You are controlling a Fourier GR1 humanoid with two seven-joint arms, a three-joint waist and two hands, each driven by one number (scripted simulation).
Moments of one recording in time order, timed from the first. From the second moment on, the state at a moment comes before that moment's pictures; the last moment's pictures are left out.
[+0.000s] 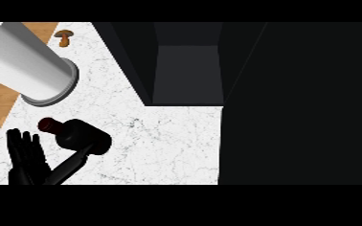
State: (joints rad) left arm 0.26 0.01 0.09 -1.67 0.18 0.57 -0.25; right arm 0.05 -0.07 0.00 -2.39 -0.22 0.20 0.44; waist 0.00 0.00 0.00
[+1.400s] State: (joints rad) left arm 0.05 0.01 0.26 -1.00 0.43 0.29 -0.69; right arm 0.06 -0.05 0.02 -2.40 -0.18 0.21 0.44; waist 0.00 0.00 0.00
